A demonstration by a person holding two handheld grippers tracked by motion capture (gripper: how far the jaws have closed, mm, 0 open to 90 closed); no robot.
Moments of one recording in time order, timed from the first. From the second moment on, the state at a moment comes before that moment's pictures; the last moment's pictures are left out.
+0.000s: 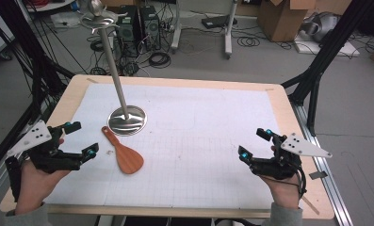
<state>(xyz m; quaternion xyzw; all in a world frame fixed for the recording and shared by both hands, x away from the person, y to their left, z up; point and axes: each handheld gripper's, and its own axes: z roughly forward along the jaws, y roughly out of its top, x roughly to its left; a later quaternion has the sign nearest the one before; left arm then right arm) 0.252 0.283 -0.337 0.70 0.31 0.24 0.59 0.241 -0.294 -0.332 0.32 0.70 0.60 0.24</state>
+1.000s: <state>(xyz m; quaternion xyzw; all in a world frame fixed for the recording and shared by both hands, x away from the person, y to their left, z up) 0.277 0.264 -0.367 0.74 0.32 0.20 0.56 0.236 -0.296 -0.335 0.32 0.70 0.60 0.23</state>
